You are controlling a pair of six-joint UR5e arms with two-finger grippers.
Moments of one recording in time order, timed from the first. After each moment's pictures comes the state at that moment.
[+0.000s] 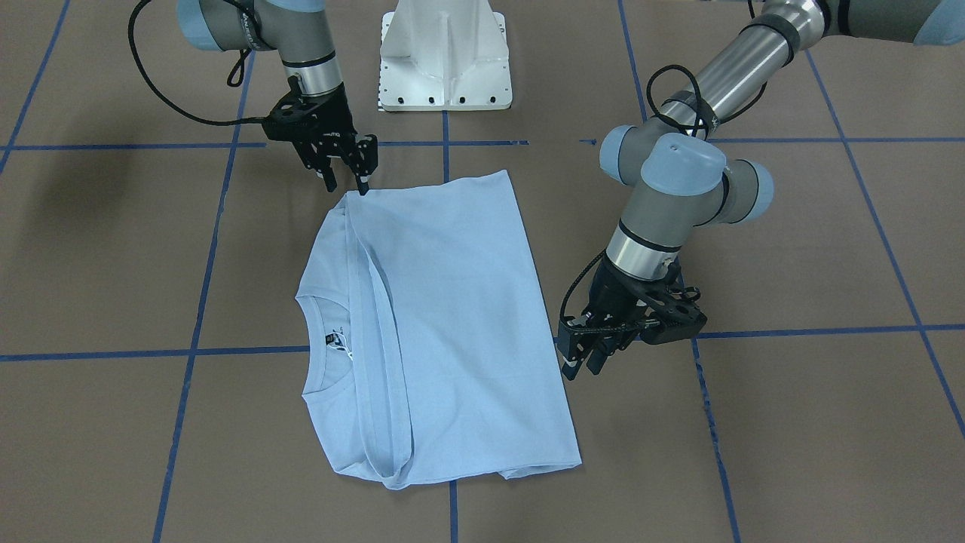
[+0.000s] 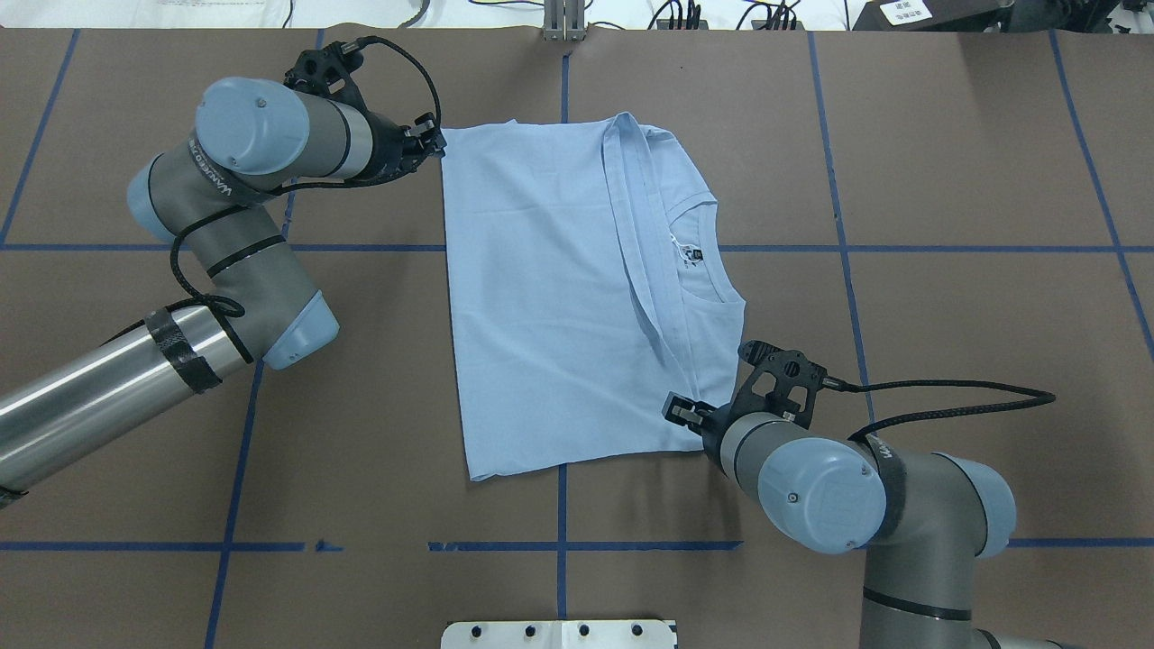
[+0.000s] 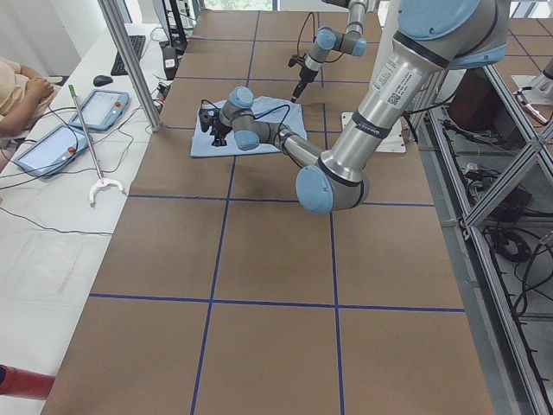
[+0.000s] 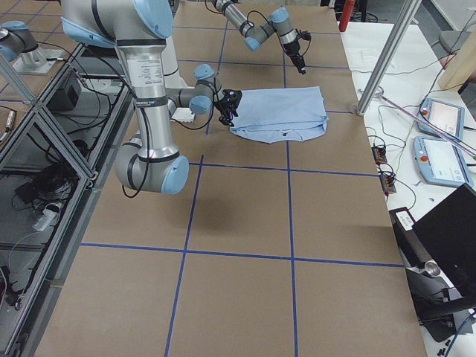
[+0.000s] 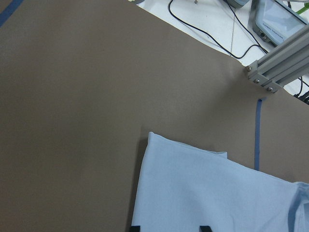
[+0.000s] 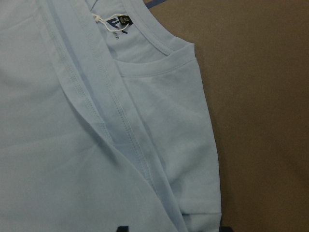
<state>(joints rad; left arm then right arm) -0.77 -2.22 -1.33 -2.32 -1.73 -1.51 0.26 -1.30 1.95 -1.32 1.35 1.80</state>
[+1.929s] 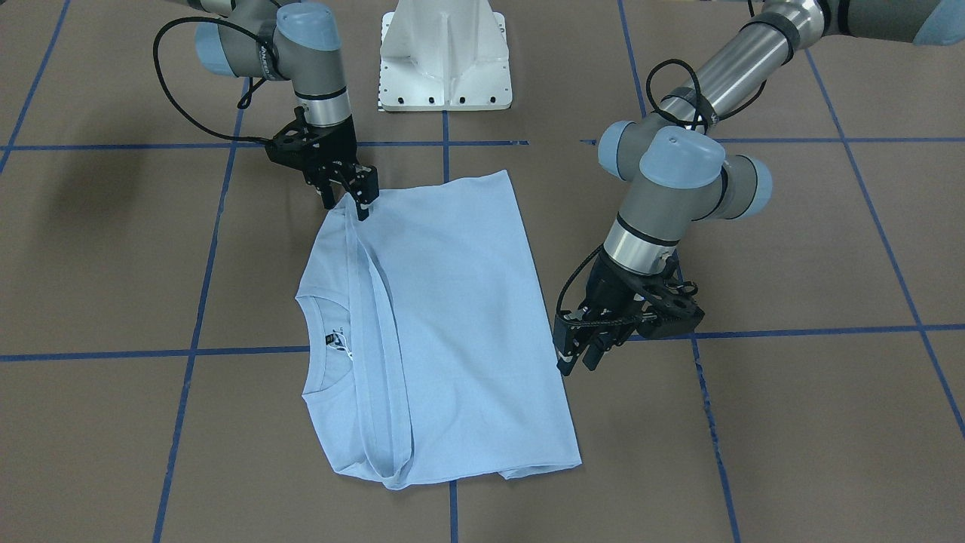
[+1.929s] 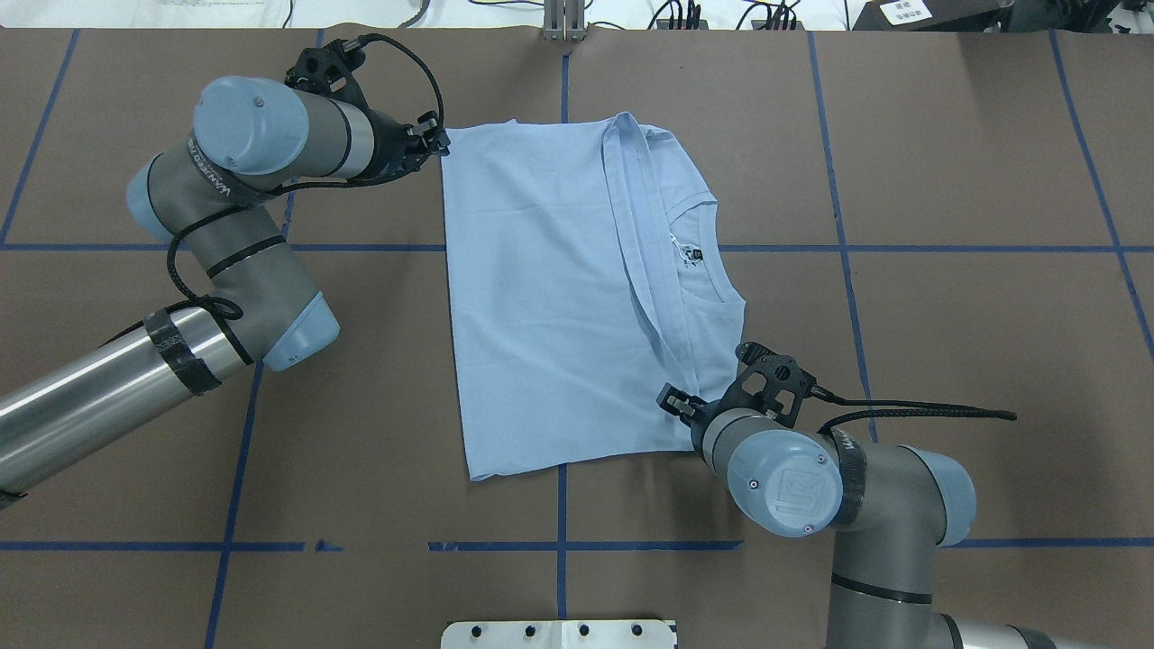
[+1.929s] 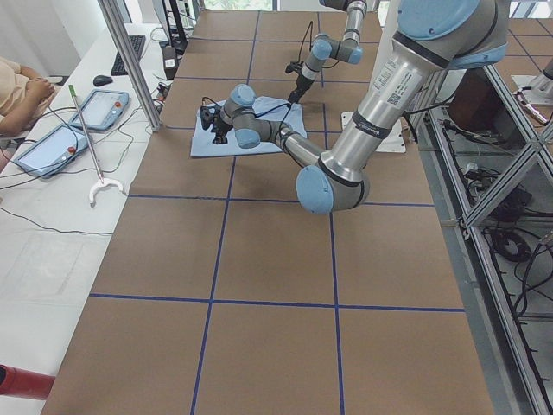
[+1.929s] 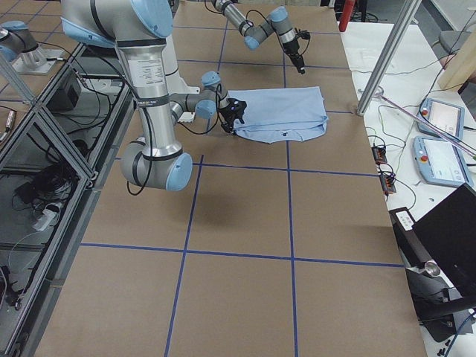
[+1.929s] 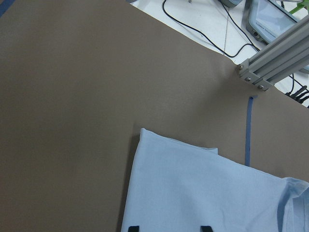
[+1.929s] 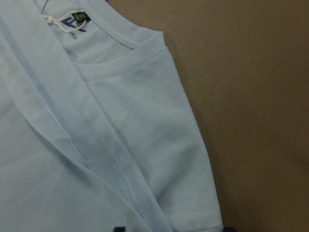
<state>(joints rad) -0.77 -2.22 -1.35 -2.31 -1.73 -1.51 0.26 -1.26 1.86 -1.33 1.35 1.94</state>
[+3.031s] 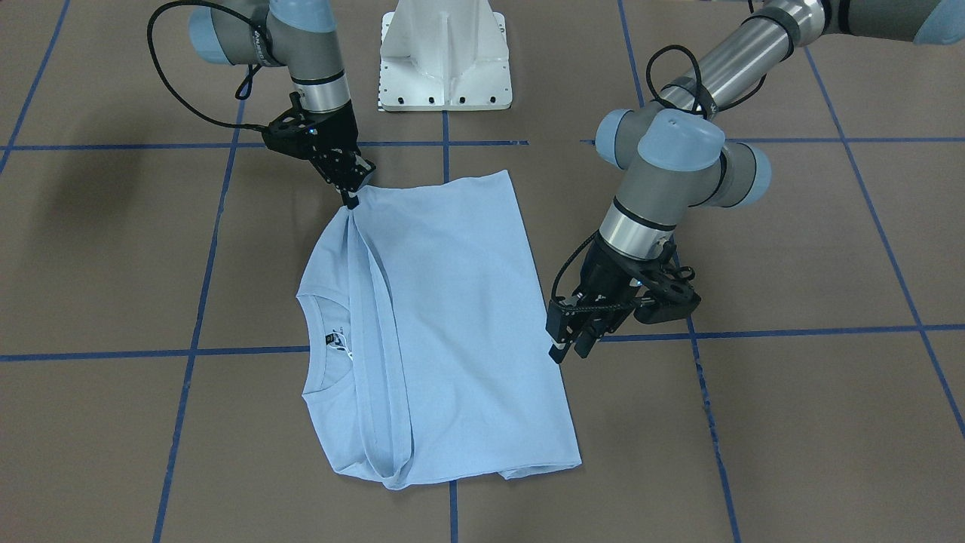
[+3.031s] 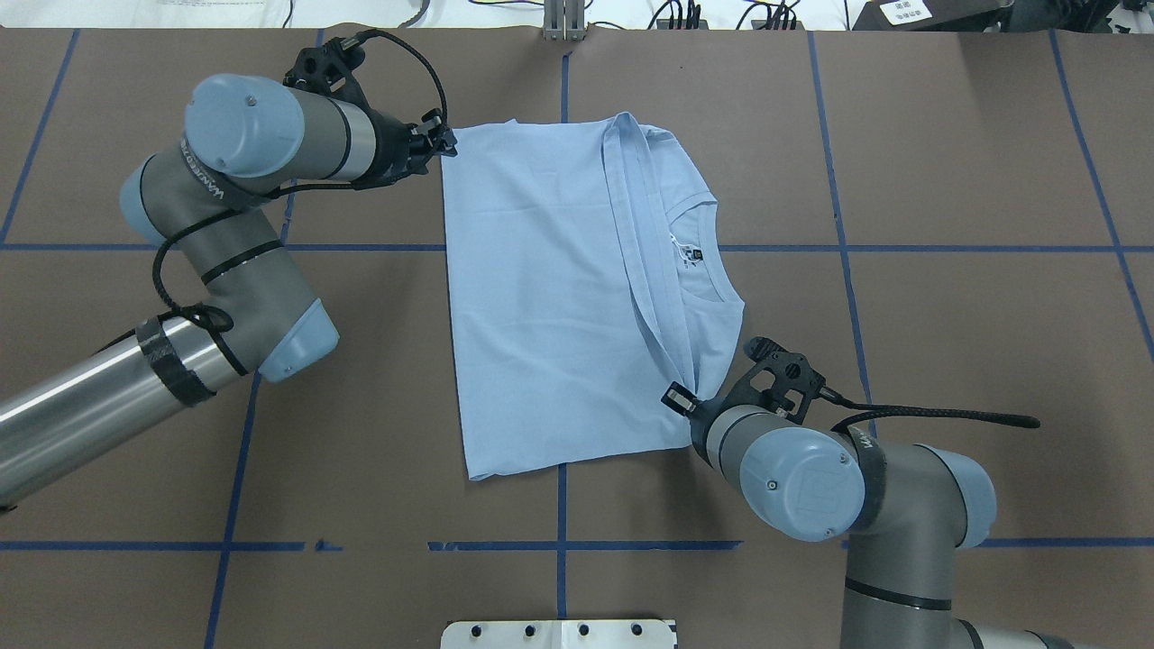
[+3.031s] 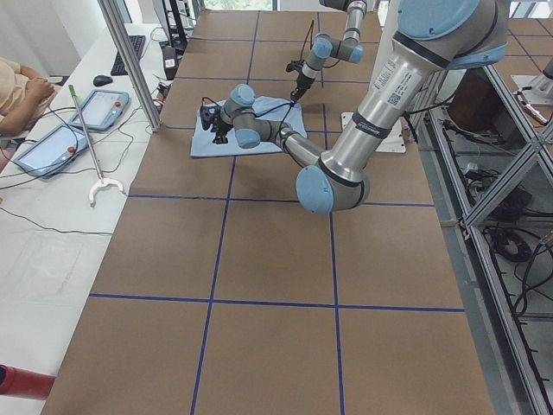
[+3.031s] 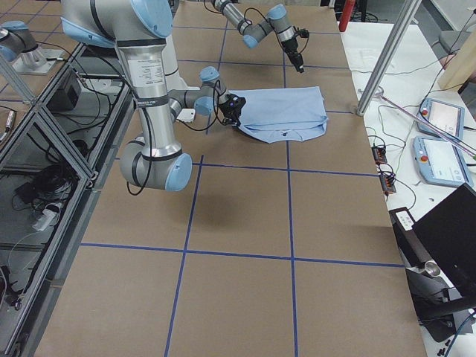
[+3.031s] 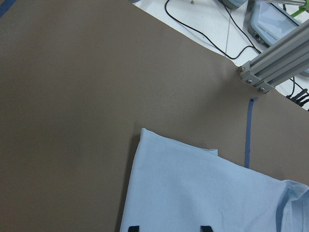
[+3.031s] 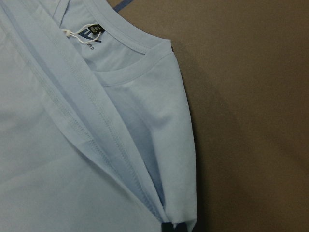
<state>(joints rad) -0.73 -2.18 -1.49 -2.27 -1.76 -1.61 0.26 -1.28 1.94 -1.34 1.36 1.99</state>
